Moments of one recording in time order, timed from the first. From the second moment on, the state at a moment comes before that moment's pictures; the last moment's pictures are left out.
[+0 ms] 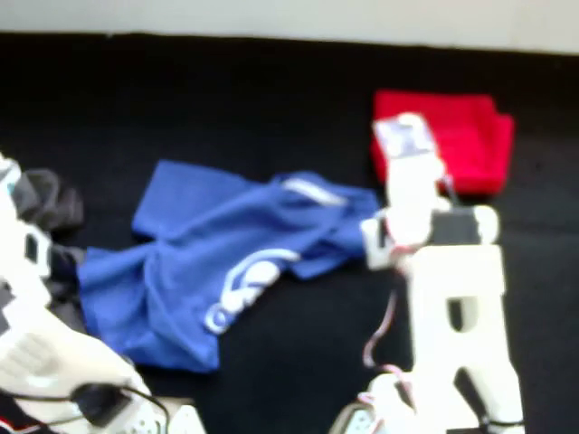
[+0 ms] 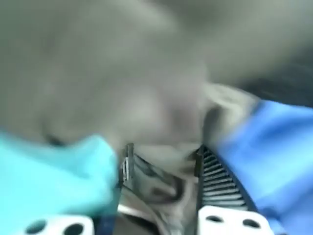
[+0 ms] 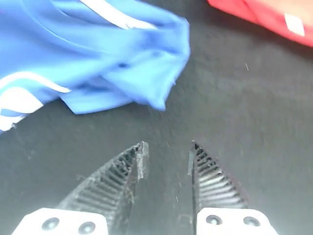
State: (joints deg) left arm -54.1 23.2 3.8 76.2 -31.0; right arm -10.1 -33.9 28.3 79.7 11.6
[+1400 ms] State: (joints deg) left arm -40.0 -5.0 7.9 101.2 -31.5; right arm -24.9 37.4 -54.2 100.5 4.6
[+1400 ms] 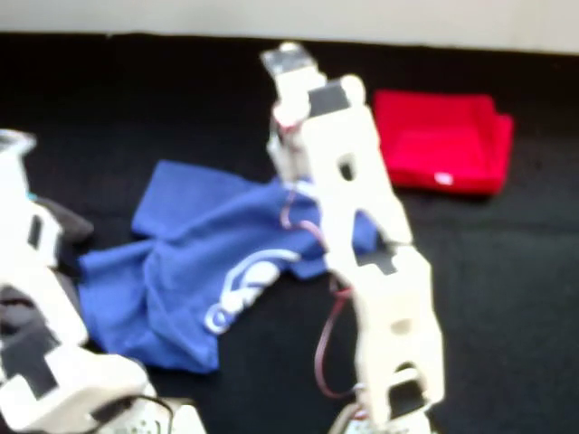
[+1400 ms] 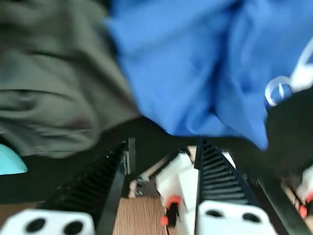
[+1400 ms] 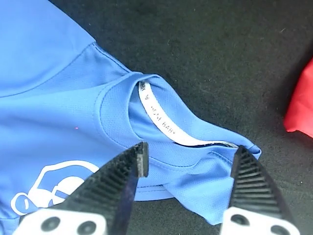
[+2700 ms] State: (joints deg) left arm -12.6 -9.5 27.2 79.7 -17.0; right arm -22.3 27.4 -34.7 100.5 4.6
